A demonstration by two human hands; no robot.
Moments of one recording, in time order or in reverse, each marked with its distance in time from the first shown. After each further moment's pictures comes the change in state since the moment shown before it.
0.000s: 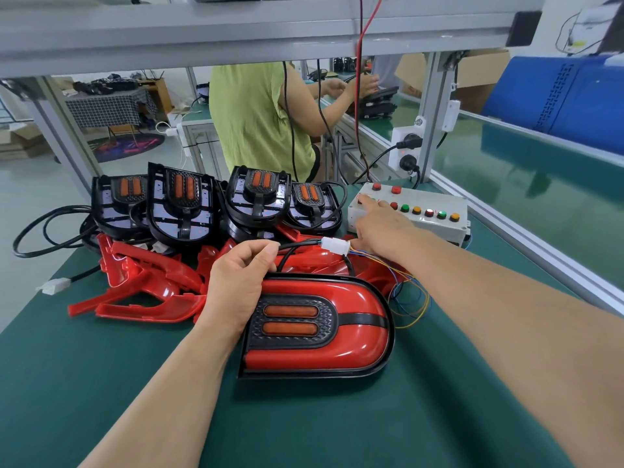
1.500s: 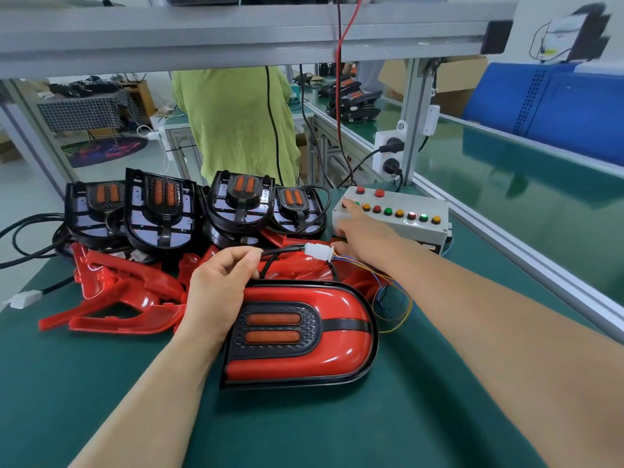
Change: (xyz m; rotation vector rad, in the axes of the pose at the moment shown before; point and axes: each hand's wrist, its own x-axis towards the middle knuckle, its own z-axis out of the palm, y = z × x) left_hand 0.004 -0.004 0.001 0.051 0.022 0.041; right_hand -0.019 -0.002 -0.003 0.222 0.015 0.014
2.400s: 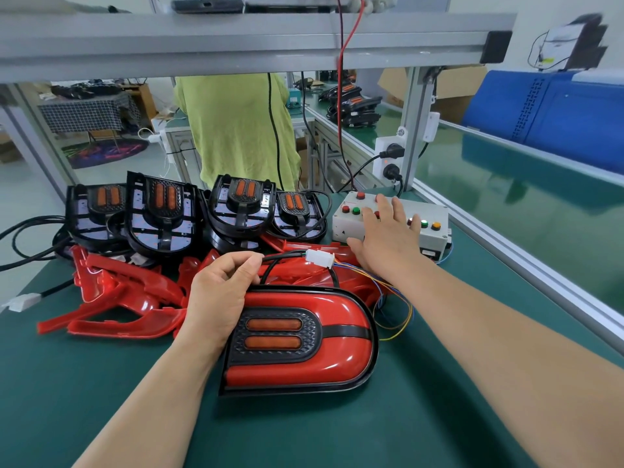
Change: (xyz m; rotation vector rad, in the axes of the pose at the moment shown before) left_hand -0.001 0.000 0.000 -0.050 -0.009 -0.060; right_hand -0.015 0.013 0.007 -0.081 0.216 0.271
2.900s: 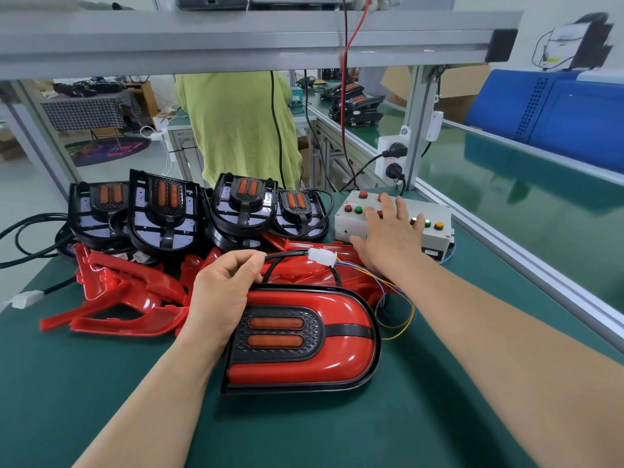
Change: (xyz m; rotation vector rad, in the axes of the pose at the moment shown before) left_hand 0.003 -0.003 0.000 0.004 -0.011 0.013; right_hand 0.007 -0.001 0.002 -0.025 -0.014 0.036
